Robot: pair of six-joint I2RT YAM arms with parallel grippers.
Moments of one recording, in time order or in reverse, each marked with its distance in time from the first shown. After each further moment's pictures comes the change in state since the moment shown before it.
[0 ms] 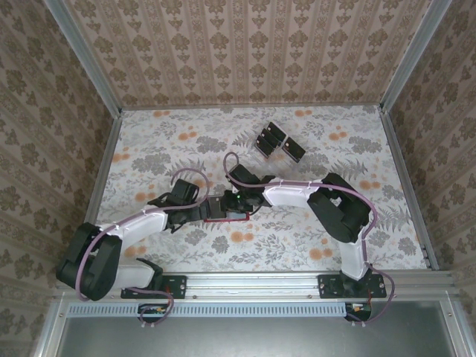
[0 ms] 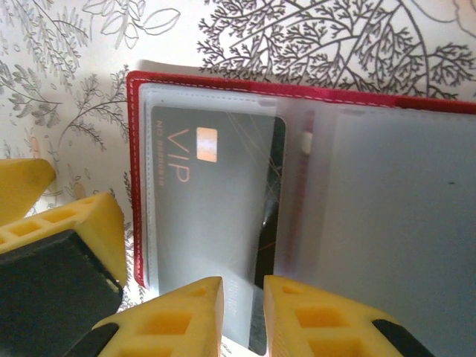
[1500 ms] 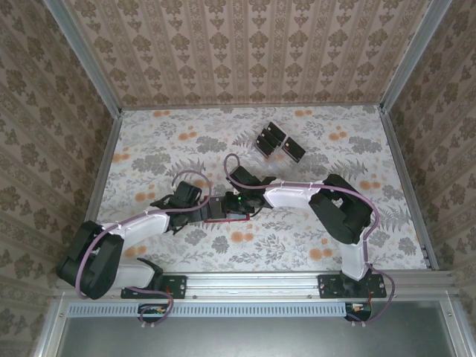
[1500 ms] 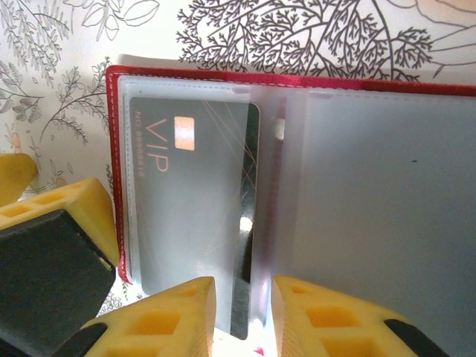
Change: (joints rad) left arm -0.032 0.013 -0.021 0.042 -0.063 -0.028; right arm 0.007 -0.013 -0.021 -0.023 0.035 -0.008
